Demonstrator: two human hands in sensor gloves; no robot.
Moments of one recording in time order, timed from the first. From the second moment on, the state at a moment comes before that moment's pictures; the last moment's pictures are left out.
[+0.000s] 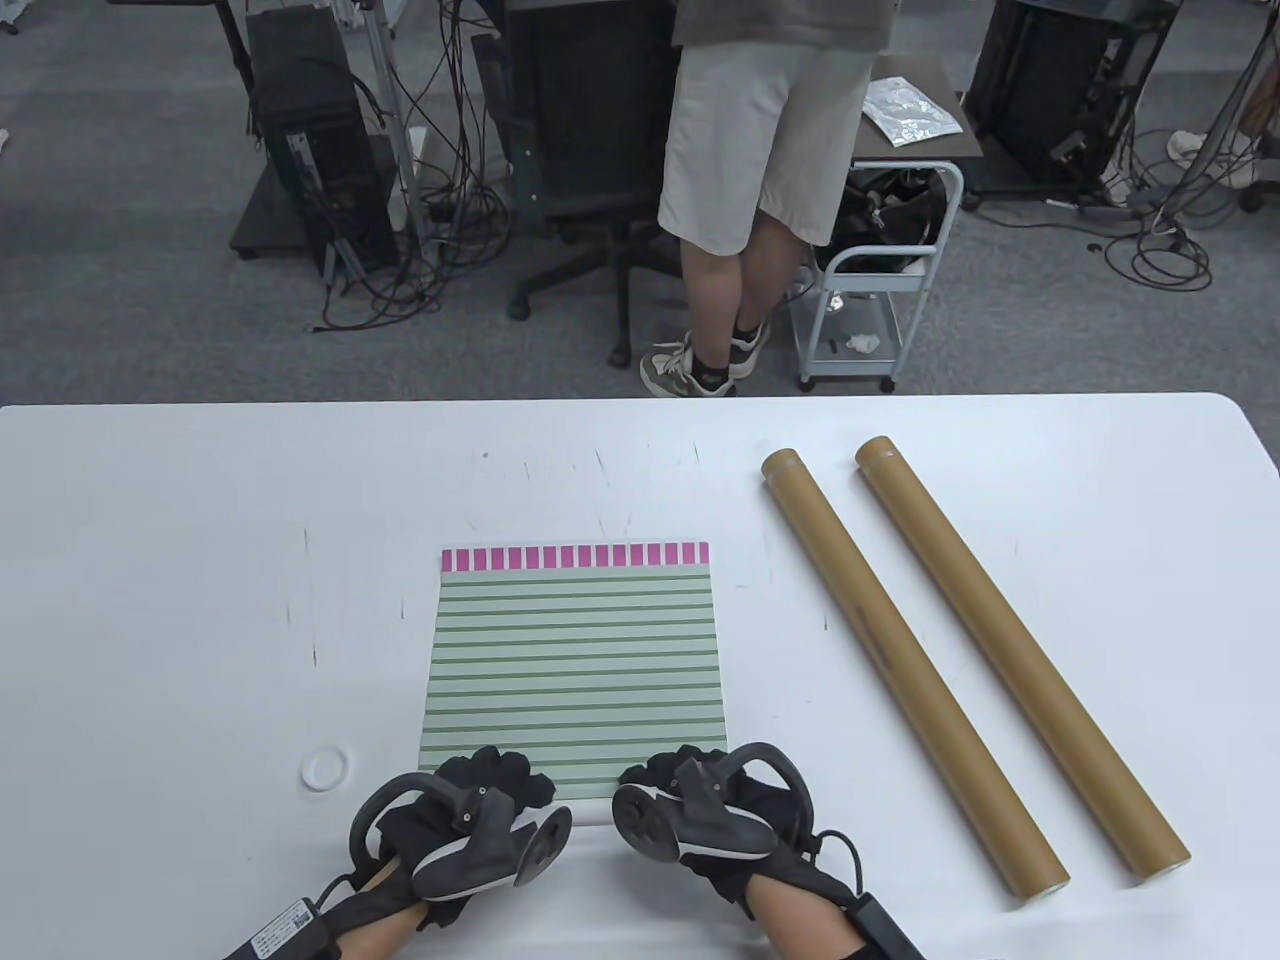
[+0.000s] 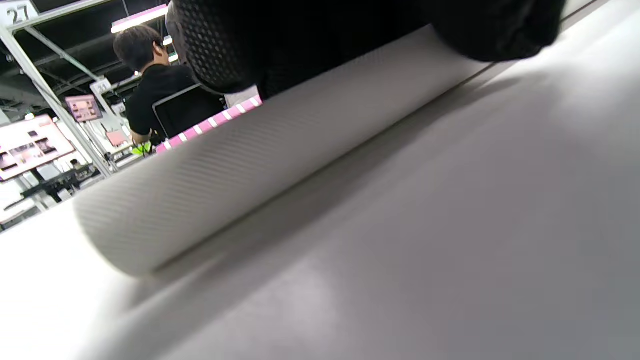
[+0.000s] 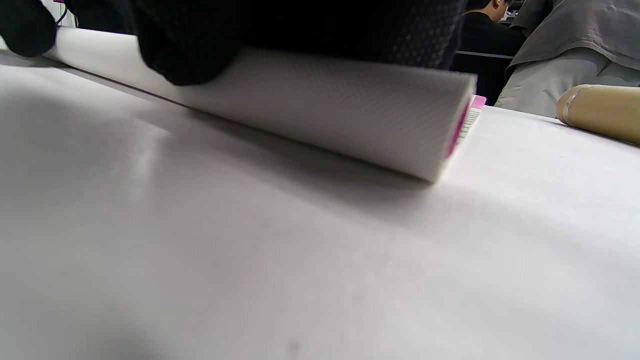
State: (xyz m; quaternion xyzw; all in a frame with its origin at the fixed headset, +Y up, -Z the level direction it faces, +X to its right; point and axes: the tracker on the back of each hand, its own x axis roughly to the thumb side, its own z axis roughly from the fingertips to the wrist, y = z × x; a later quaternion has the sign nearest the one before) left_hand -0.159 -0.760 -0.262 -0.02 -0.20 -0.20 0.96; right_hand 0.020 -0.768 -0.279 -0.28 -0.01 -0.96 0.06
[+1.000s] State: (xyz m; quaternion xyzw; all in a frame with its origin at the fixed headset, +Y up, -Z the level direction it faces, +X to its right) left_hand -0.157 -0.758 -0.264 -0.08 -0.20 -0.17 0.96; right_hand 0.024 -0.768 -0.280 -0.29 -0.04 -0.96 0.06
